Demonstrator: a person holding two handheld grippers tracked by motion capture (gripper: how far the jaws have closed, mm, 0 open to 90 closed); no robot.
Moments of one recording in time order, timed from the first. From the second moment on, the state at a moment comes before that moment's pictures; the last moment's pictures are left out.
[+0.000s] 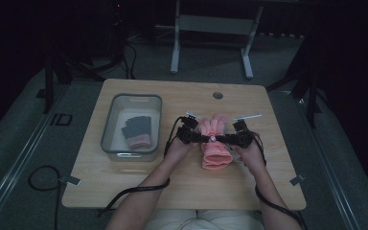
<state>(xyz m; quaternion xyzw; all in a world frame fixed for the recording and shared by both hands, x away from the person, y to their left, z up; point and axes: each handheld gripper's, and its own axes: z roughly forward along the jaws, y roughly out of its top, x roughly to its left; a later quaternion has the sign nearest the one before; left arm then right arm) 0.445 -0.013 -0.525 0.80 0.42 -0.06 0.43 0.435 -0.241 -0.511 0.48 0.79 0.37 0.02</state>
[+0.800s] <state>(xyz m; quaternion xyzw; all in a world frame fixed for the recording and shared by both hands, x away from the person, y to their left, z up) 0.415 0.040 -0.433 0.80 0.42 0.02 0.44 0.418 -0.193 -0.434 0.42 0.79 0.43 0.07</state>
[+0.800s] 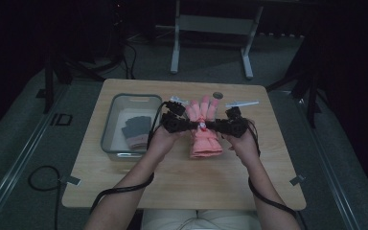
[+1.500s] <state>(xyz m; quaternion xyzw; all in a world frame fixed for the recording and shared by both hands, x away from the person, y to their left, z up) 0.405 0.109 -0.392 0.78 0.45 0.07 0.43 0.429 -0.120 -0.396 0.37 0.81 0.45 0.07</state>
